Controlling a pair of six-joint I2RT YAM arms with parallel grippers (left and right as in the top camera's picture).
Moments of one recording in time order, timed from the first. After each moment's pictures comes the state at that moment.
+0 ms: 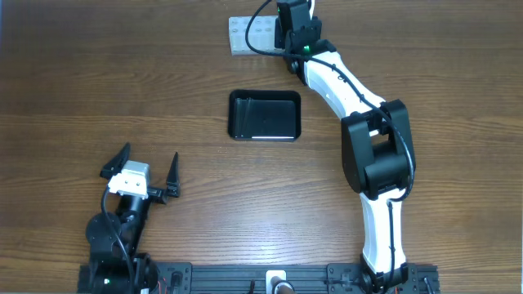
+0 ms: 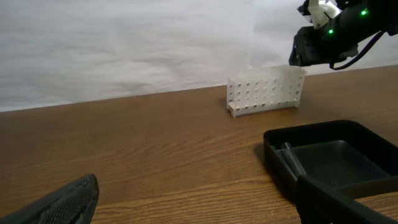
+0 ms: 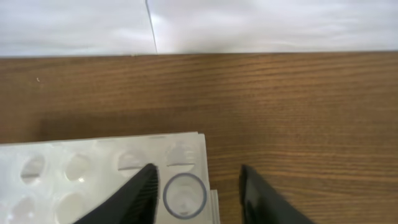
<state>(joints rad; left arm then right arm) 0.01 0.01 0.01 -0.06 0.18 0.06 0.35 2.26 1.77 -0.16 0.32 0.23</state>
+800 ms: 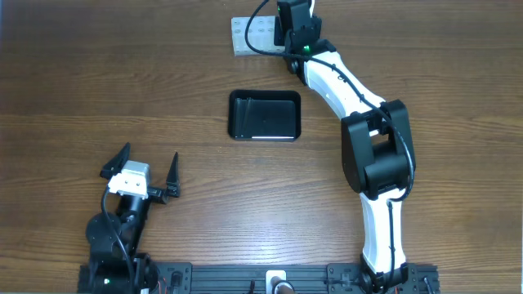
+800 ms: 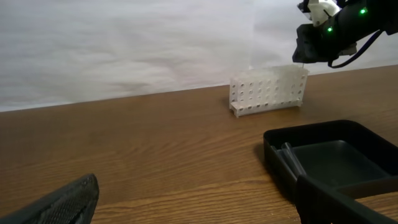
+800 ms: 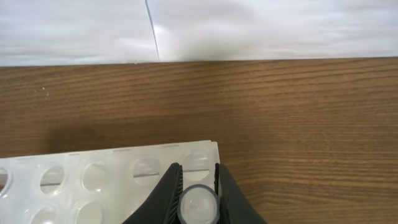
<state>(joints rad) 0.01 0.01 0.01 -0.06 0.18 0.06 0.35 2.26 1.78 -0.15 0.32 0.23</state>
